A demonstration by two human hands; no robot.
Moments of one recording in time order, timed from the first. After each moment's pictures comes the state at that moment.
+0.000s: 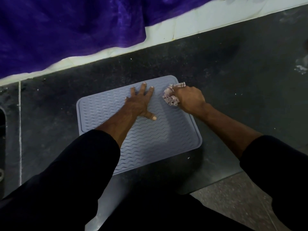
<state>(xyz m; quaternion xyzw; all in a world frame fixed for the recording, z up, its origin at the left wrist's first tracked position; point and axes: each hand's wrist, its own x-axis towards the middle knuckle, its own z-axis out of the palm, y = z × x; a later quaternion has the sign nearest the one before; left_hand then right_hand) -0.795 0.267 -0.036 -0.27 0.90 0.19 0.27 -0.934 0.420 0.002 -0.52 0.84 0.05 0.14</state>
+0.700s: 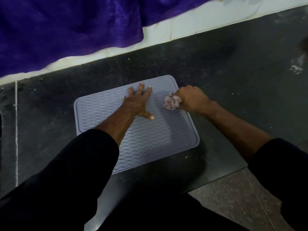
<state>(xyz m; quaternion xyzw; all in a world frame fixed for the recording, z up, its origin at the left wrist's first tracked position) -0.795 0.269 -0.031 -0.27 0.90 0.19 0.27 -0.940 0.433 0.017 -0.53 0.83 0.04 0.17</state>
